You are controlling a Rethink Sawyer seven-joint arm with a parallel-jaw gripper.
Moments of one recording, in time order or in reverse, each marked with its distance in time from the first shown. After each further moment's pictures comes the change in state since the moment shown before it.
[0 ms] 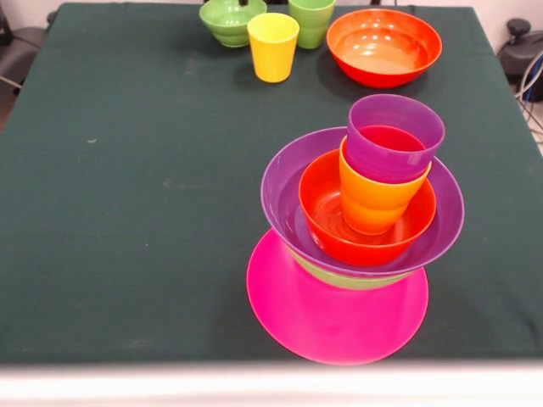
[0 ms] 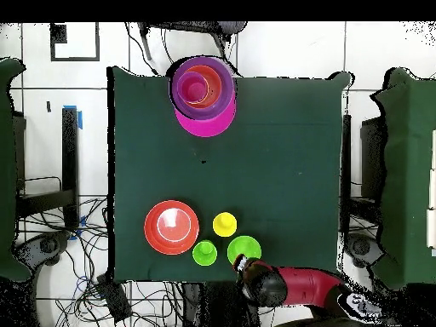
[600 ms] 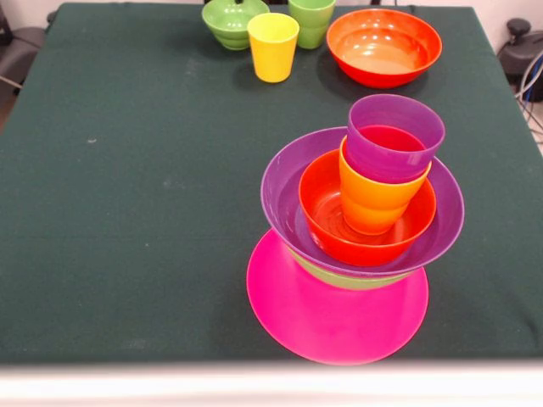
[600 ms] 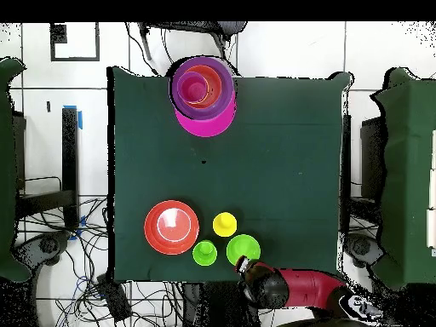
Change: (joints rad) arm -0.004 0.000 -0.011 -0.001 -0.011 0.000 0.000
